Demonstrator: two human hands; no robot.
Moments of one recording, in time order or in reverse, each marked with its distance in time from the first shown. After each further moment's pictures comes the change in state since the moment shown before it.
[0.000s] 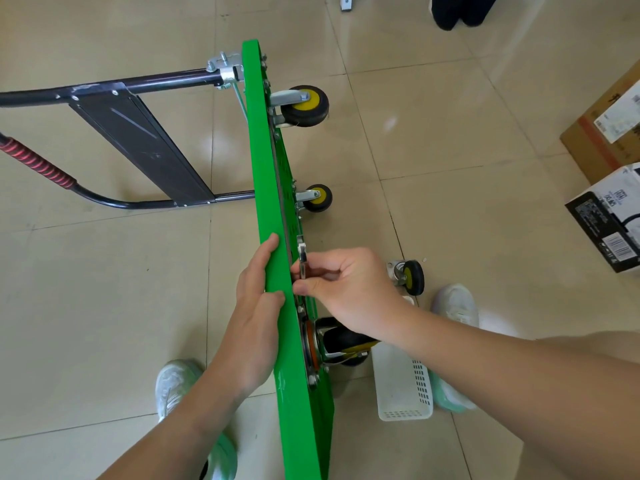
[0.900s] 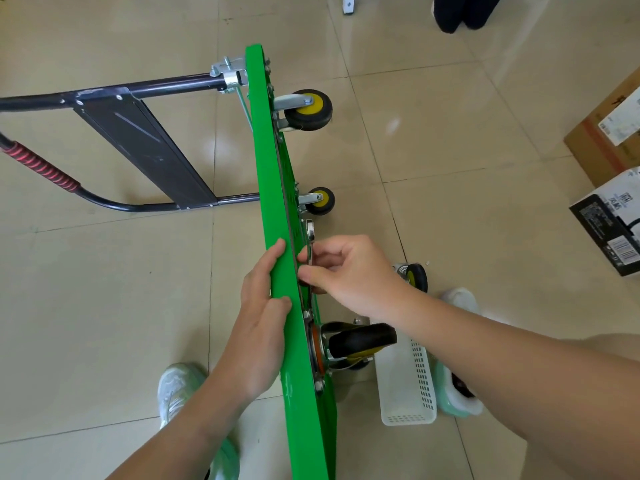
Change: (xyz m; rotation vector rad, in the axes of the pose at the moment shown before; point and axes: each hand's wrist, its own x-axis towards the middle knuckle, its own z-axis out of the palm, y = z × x) left_hand 0.005 -0.008 -0.002 0.045 -0.013 0.049; right_hand 0.025 -0.004 -0.008 -0.077 -0.027 0.059
